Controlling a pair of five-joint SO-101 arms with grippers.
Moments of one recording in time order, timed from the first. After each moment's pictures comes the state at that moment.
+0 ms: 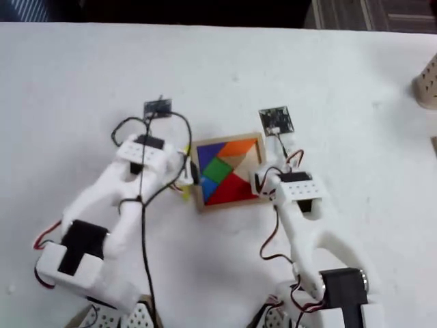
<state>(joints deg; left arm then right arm) 10.0 6.5 31.2 54.5 24.1 -10.6 -12.9 53.7 27.8 6.5</state>
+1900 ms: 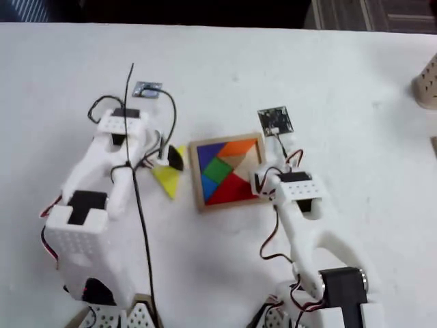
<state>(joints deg) -1.0 23.8 9.4 62.5 0.7 -10.6 -12.8 53.7 27.4 7.3</state>
